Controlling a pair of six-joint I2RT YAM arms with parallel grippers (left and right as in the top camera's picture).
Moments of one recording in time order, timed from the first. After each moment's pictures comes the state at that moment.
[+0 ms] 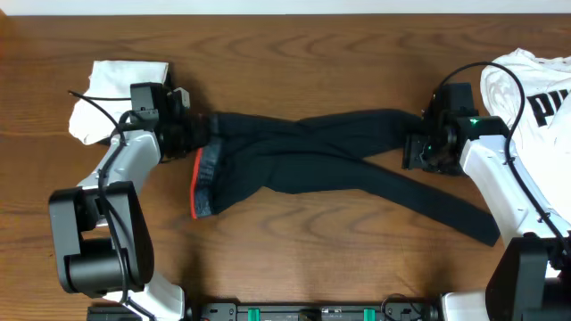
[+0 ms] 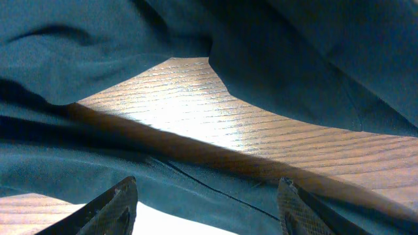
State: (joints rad) left arm 0.11 1.79 1.04 -0.39 0.43 -0.26; right arm 0.05 1.59 1.10 -0.86 0.00 0.22
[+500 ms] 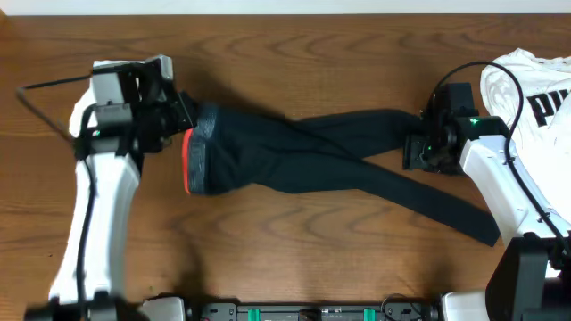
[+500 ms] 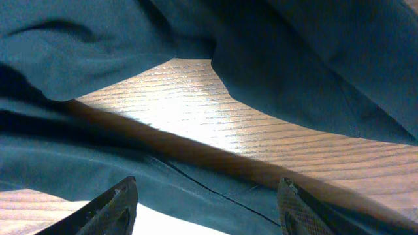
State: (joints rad) left arm 0.11 1.40 1.15 -0.59 0.52 -0.27; right arm 0.05 1.59 1.10 -0.86 0.00 0.18
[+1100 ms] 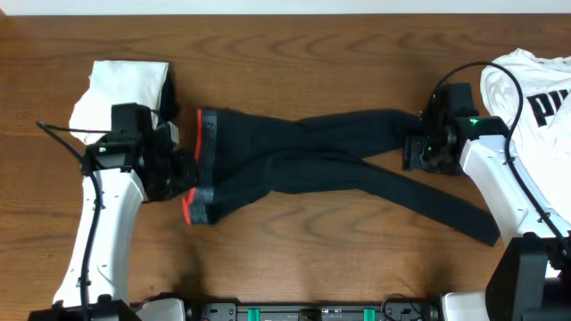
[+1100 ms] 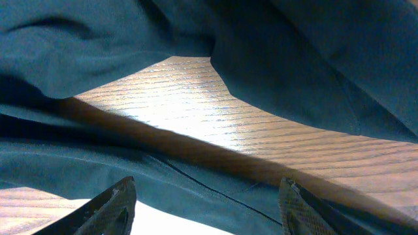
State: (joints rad) left arm 0.11 1.37 1.01 -1.02 0.33 -0.27; right arm 0.05 1.59 1.10 -0.87 0.00 0.17
